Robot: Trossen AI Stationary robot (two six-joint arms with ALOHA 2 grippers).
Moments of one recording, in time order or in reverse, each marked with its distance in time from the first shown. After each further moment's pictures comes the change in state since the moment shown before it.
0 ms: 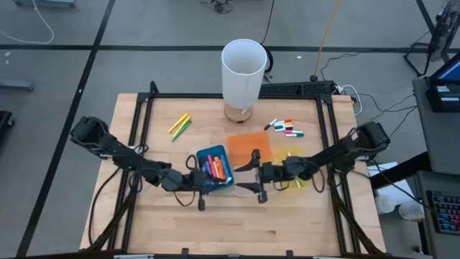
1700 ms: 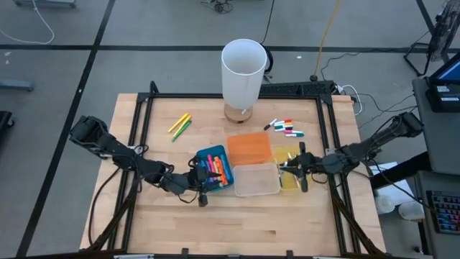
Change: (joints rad) left arm 0.000 -0.013 0.002 -0.280 -0.118 -0.237; right arm 0.172 -0.960 -0.369 -1.071 0.313 0.248
